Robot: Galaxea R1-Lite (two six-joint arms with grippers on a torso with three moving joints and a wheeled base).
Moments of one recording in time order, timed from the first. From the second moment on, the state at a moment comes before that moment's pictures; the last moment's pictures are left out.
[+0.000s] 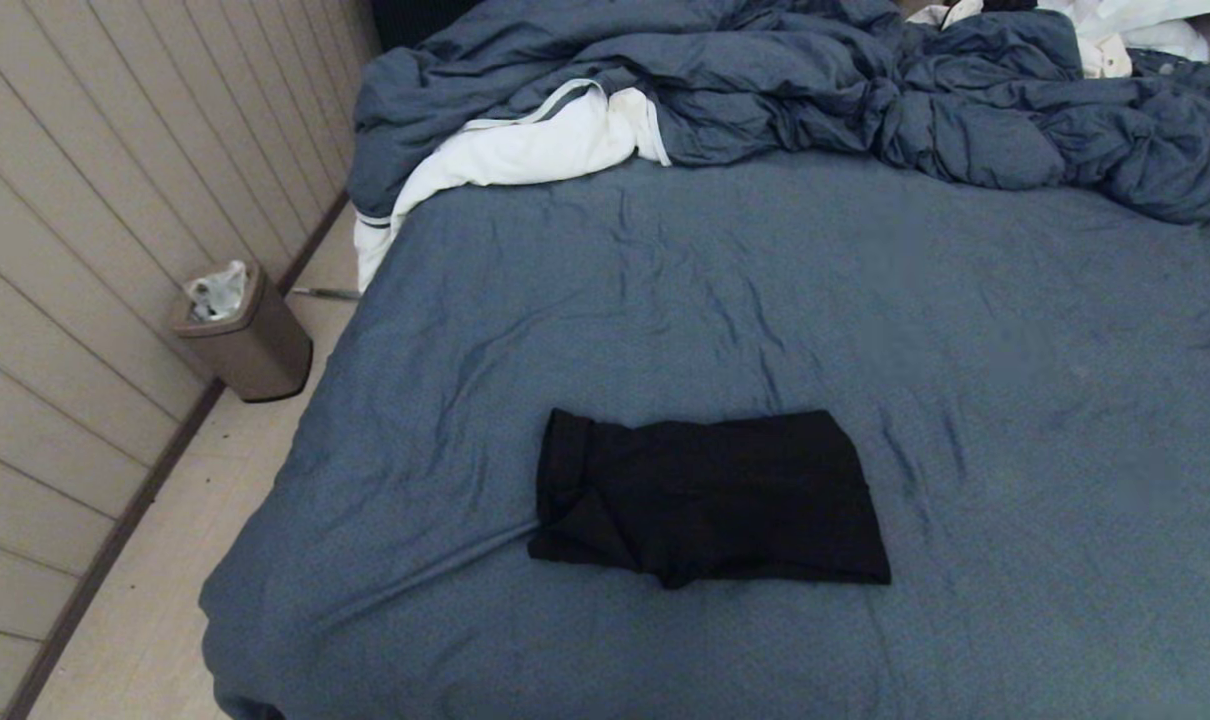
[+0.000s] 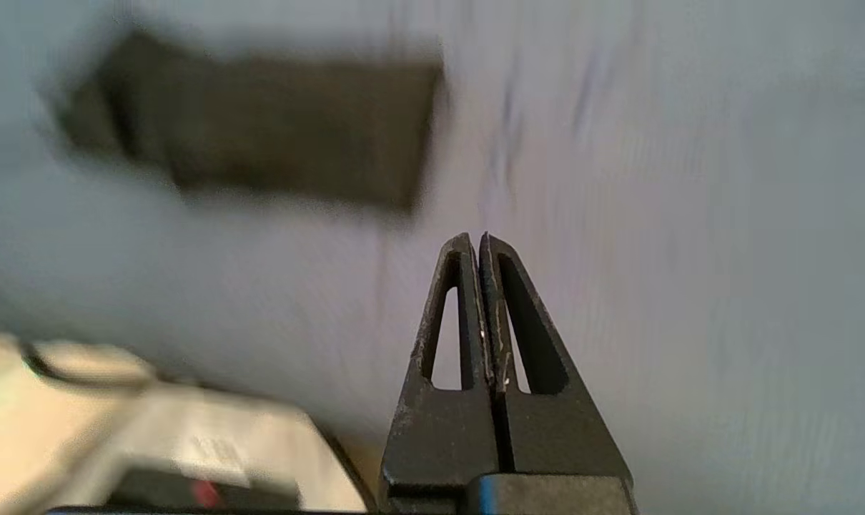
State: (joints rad) left arm 0.00 0.00 0.00 0.00 0.01 -0.10; right arm 0.02 0.32 -0.50 0.24 0.12 -0.02
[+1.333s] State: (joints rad) left arm 0.00 0.00 0.00 0.00 0.01 -0.10; right arm 0.78 1.83 -1.70 0.66 -0.09 0.20
